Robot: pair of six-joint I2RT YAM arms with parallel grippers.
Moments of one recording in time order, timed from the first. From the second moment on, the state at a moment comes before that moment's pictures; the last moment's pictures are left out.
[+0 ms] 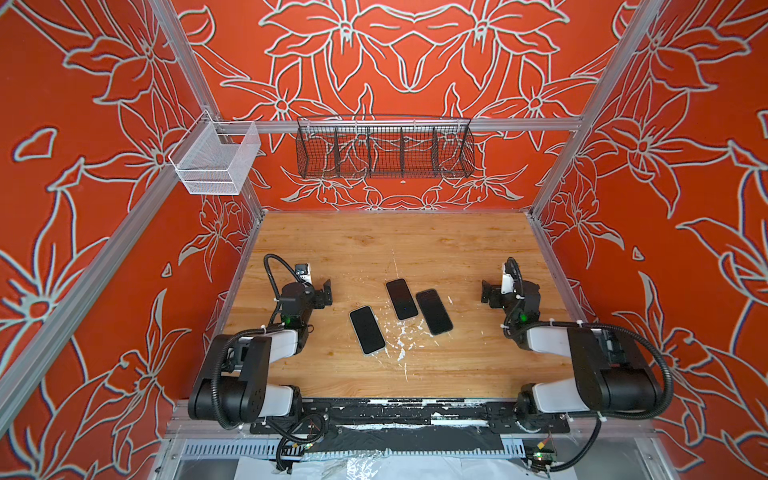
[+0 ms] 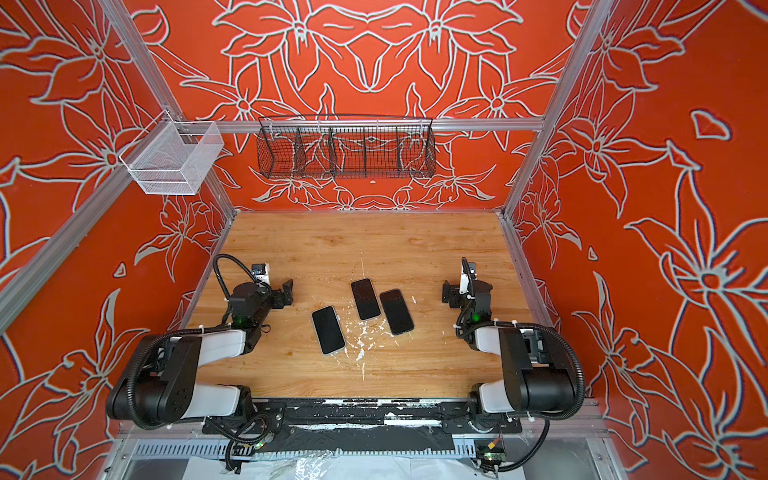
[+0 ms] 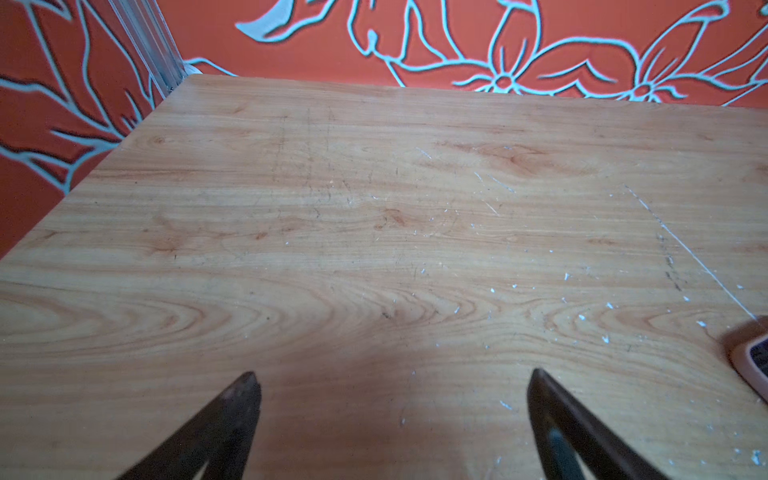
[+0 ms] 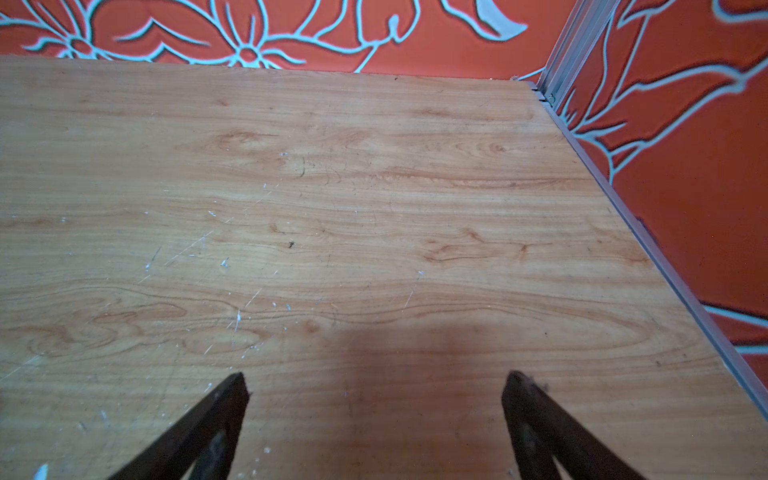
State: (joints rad) left arm 0.01 1.38 0.31 0.68 -0.01 -0.06; right arm 0.01 1.42 0.32 0.68 0.05 -0.02
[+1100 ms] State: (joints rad) left arm 0.01 1.16 1.04 -0.30 0.03 -0.52; right arm 0.01 1.03 0.79 -0.14 -0.03 0.21
